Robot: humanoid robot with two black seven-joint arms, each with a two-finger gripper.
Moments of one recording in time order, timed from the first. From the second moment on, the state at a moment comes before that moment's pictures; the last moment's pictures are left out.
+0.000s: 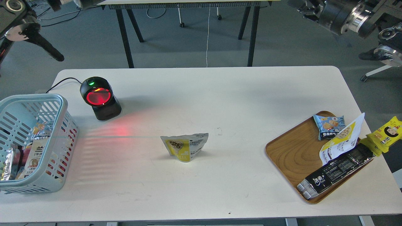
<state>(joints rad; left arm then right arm) -1.24 0.64 -0.58 -1.12 1.00 -0.49 -0.26 1.33 -0.59 0.04 0.76 -0.41 0.26 0.49</state>
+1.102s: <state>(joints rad) -1.06 0.65 -0.21 -1.63 2.18 -0.49 -0.30 0.96 -0.29 0.61 0.35 0.19 0.49 0.45</state>
